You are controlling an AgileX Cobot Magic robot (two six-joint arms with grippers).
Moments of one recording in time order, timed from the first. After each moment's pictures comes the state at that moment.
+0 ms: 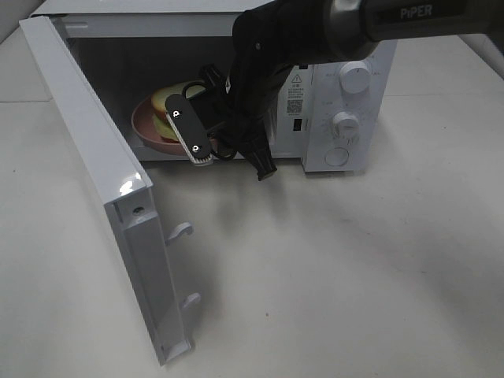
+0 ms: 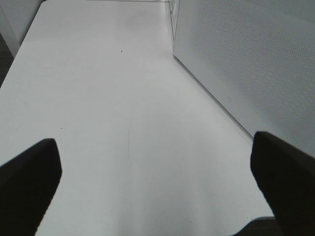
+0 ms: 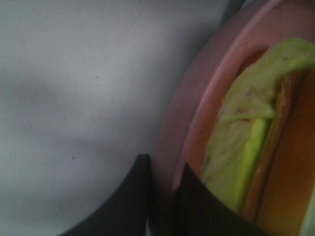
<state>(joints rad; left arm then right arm) 0.00 0.00 -0.52 -0.06 1.08 0.00 0.65 2.20 -1.69 -0.11 0.56 -1.41</state>
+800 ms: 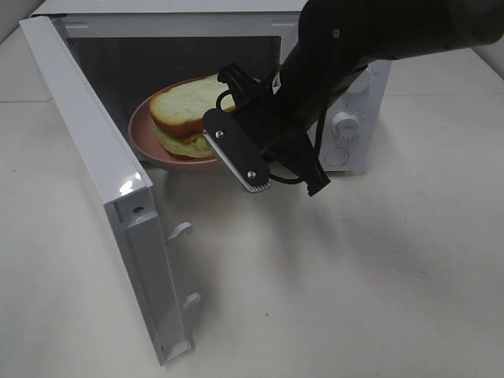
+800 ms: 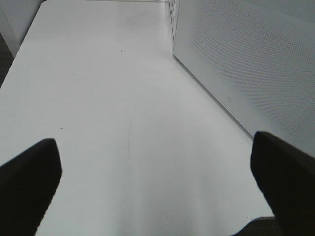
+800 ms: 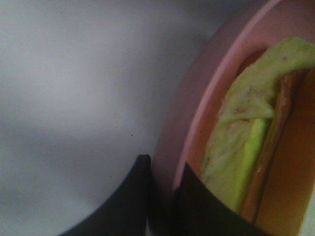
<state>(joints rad) 0.00 0.00 -0.52 -0.06 1.08 0.00 0.65 1.86 -1.27 0.00 0.44 -1.67</state>
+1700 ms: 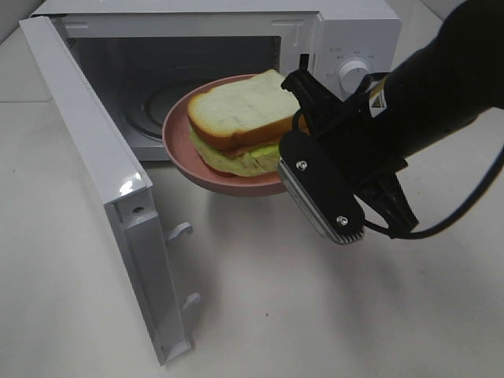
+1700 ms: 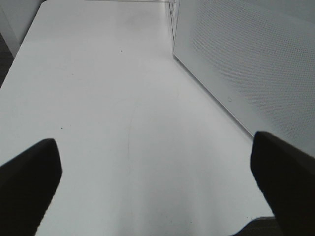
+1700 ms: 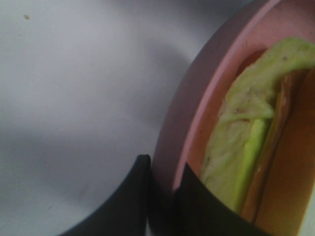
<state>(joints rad) 0.00 0.00 -0.52 -0.06 1.08 0.00 0.65 1.50 -0.90 0.00 0.39 -1.64</state>
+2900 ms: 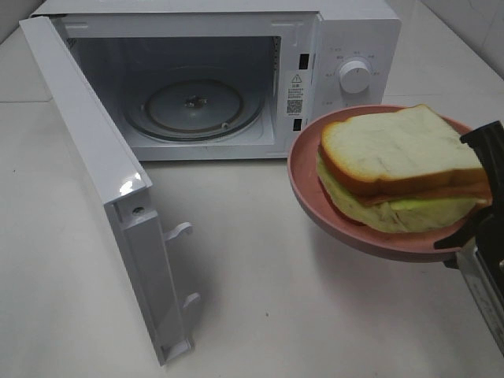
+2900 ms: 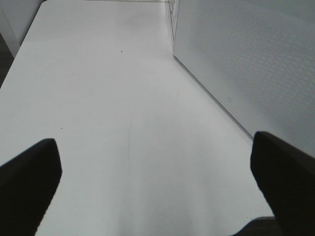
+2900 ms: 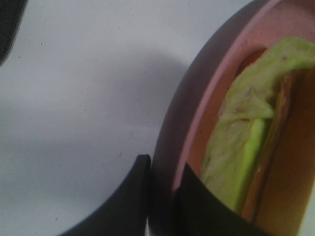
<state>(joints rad) 0.00 0.00 -0.52 -0.06 1.08 0.00 0.65 0.90 -0.50 -0.24 0.59 -1.21</state>
